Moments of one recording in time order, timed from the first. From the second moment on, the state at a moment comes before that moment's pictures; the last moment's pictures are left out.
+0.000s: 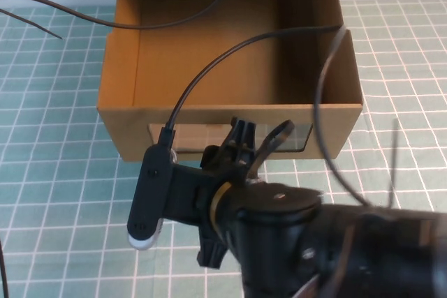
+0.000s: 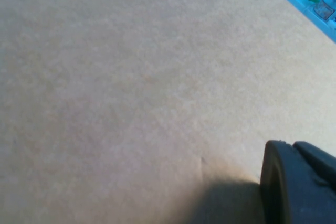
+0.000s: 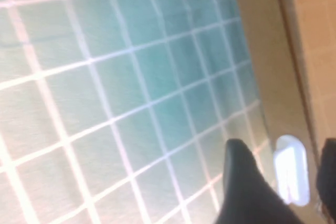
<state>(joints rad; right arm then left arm) 1.21 1.67 -1.23 -0.98 0.77 0.42 -0.24 2.08 -2.17 -0.89 1.02 0.60</state>
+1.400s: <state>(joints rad) 1.21 0.46 -0.91 -0.74 1.00 0.24 -0.24 0.78 -1.20 -0.58 1.14 0.53</state>
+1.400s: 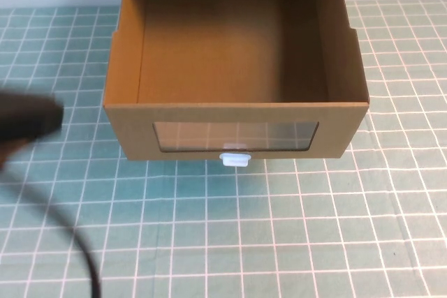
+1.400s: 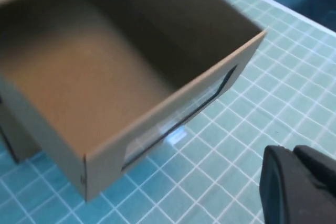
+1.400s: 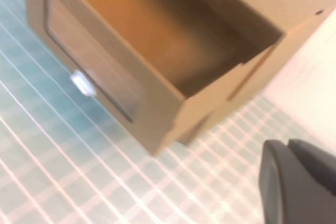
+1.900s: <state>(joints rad) 1.21 0.25 -0.54 -0.82 0.81 0.57 -0.24 0.47 -0.66 -0.75 0.61 0.53</state>
